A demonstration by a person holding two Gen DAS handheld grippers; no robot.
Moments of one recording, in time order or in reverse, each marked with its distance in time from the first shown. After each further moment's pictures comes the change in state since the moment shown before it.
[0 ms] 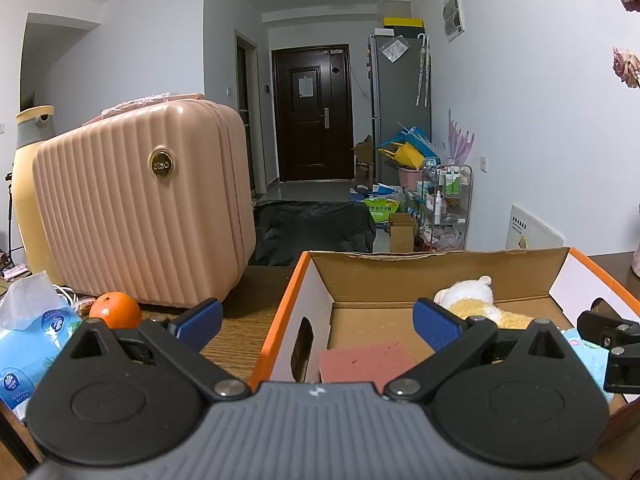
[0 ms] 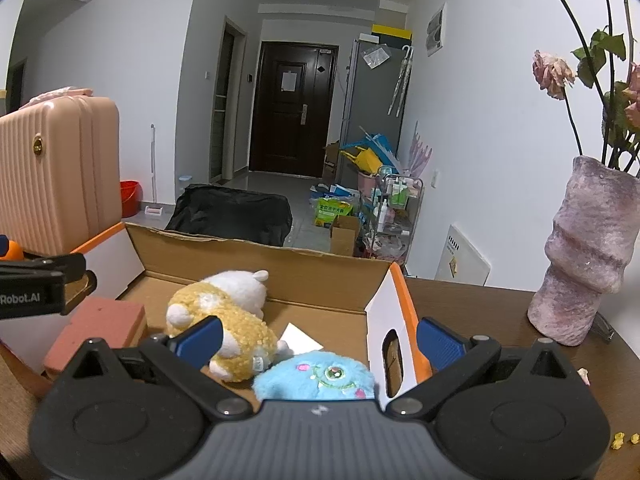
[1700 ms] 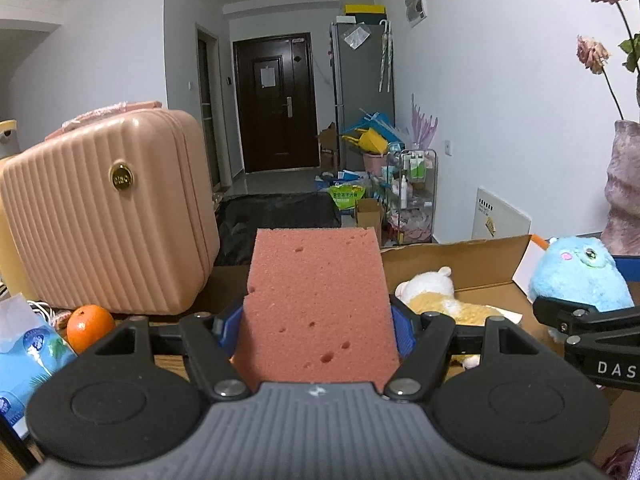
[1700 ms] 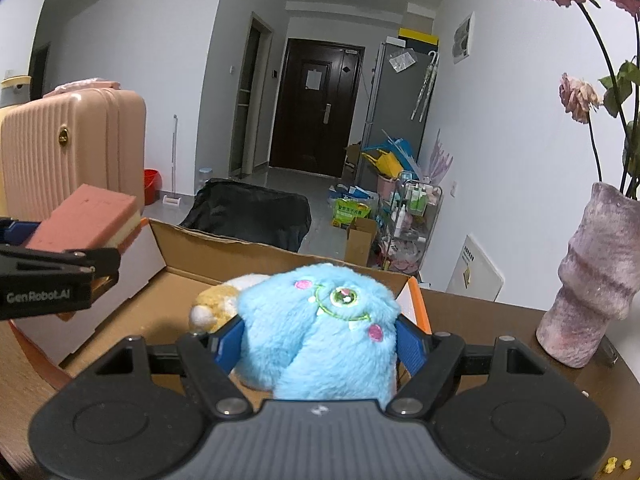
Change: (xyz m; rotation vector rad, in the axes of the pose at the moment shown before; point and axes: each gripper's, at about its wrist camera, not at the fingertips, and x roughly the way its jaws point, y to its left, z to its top) left arm -0.002 -0.011 0.012 0.056 0.045 -0.102; right arm -0.006 0.010 0.007 -0.065 0.007 0.046
